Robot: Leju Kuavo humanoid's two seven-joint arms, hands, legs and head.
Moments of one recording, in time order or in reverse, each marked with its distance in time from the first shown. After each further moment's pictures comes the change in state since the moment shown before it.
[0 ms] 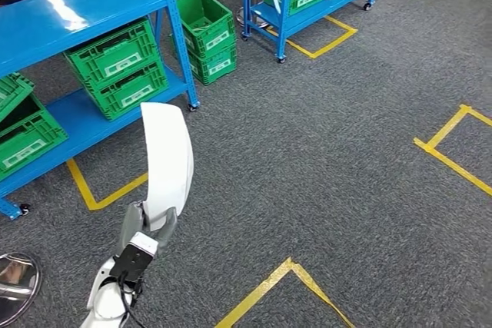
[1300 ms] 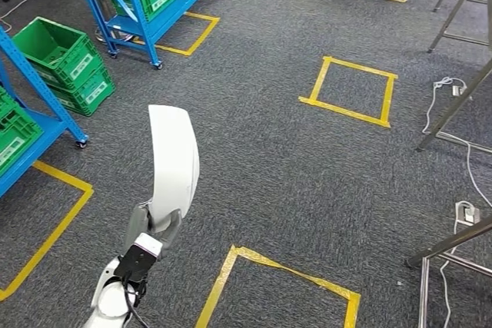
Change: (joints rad) left arm -0.002 -0.004 0.004 0.025 0.006 -0.014 -0.017; right arm -0.006 0.006 0.002 0.009 -0.010 -0.001 0.000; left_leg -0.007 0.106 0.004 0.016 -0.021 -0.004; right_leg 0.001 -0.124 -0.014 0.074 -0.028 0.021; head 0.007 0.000
